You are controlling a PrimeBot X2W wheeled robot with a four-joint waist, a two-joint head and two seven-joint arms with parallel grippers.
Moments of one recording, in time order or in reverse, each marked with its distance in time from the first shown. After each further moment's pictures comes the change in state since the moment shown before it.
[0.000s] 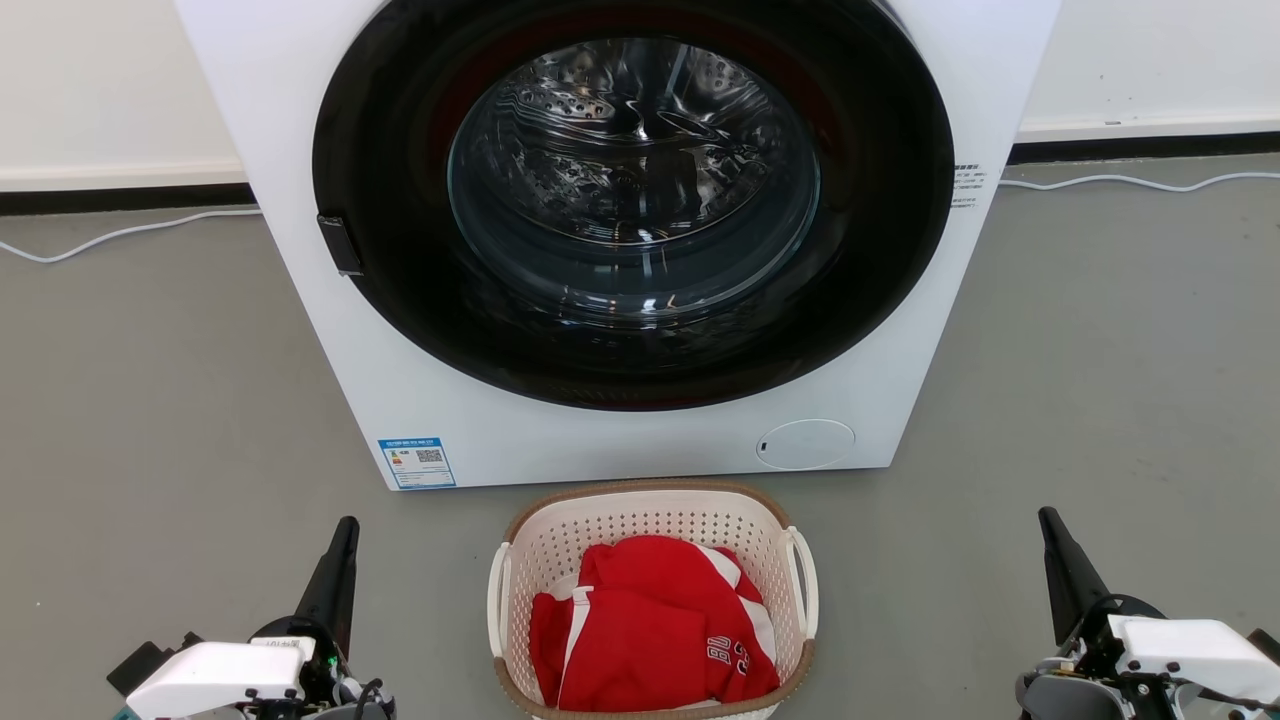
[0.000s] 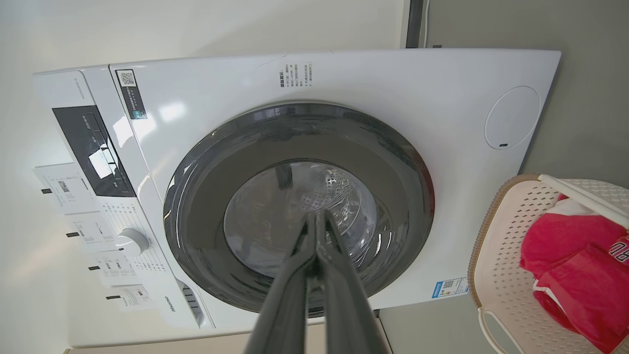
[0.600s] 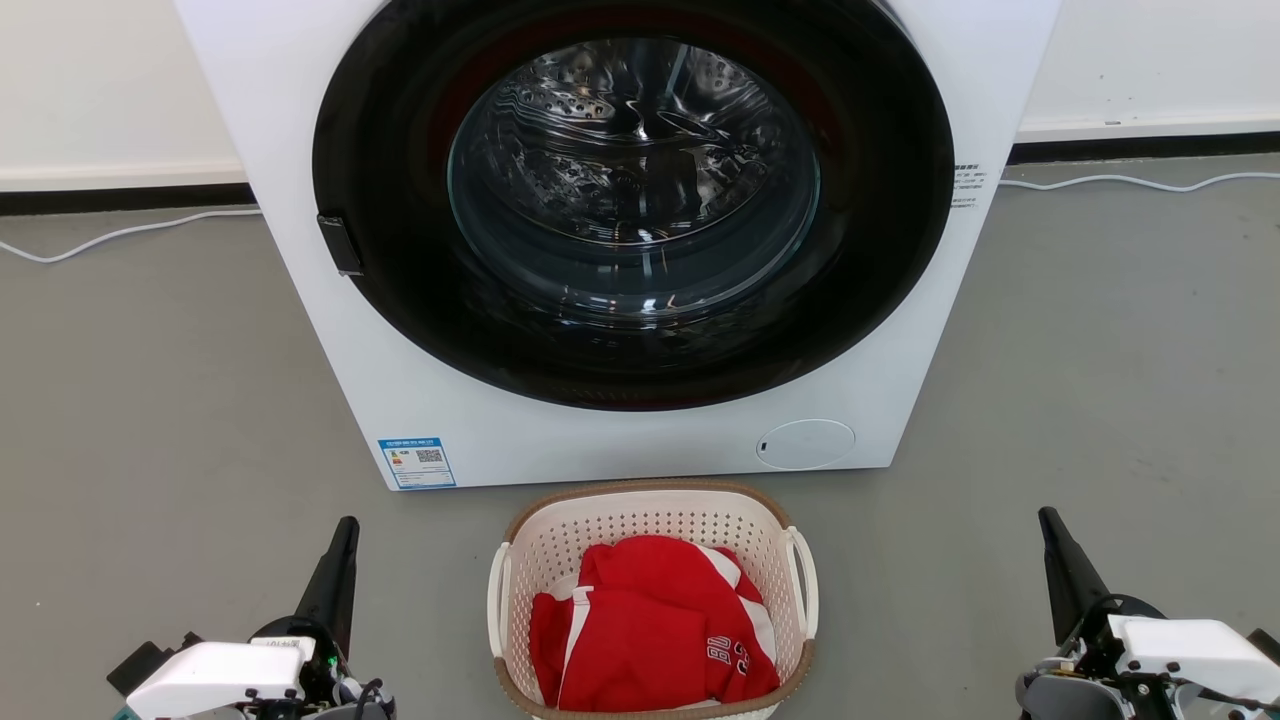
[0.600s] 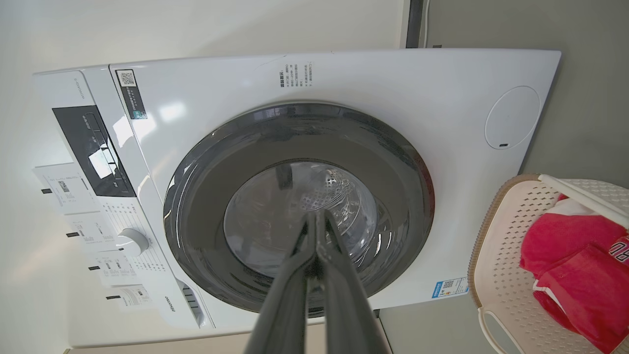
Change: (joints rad) left arm 0.000 0.000 0.000 0.000 0.000 0.000 0.000; right arm 0.000 0.000 0.000 0.000 0.000 0.000 0.000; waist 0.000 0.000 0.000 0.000
